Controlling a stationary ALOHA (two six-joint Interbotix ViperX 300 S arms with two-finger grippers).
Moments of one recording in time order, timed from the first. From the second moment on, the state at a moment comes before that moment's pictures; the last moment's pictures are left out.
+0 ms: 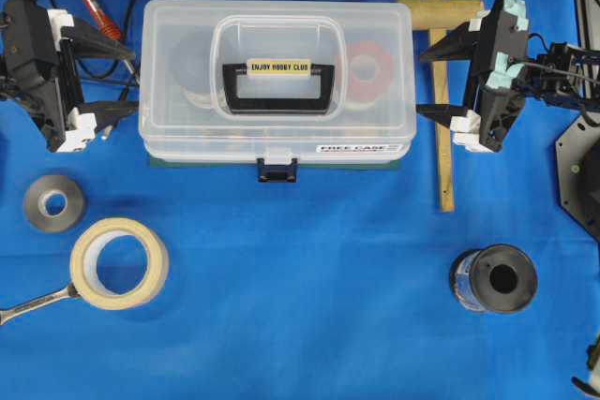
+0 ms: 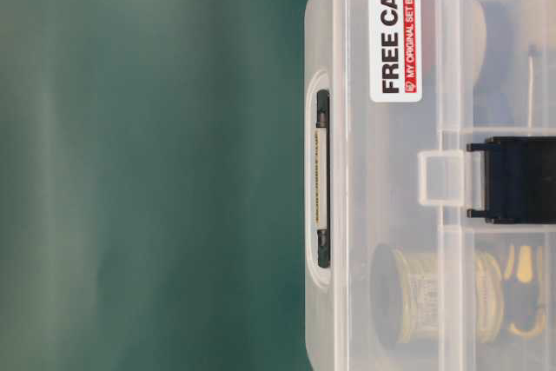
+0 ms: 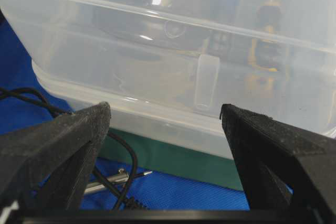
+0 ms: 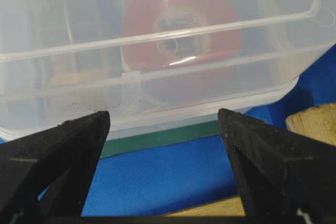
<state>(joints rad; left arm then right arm) 0.28 -0.49 1.23 -0.04 -0.26 0.07 -0.29 -0.48 1.11 0.02 -0.03 0.04</state>
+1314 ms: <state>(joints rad) 0.40 -0.63 1.22 -0.04 -0.36 0.15 -0.36 -0.63 1.09 0.01 -0.05 0.04</state>
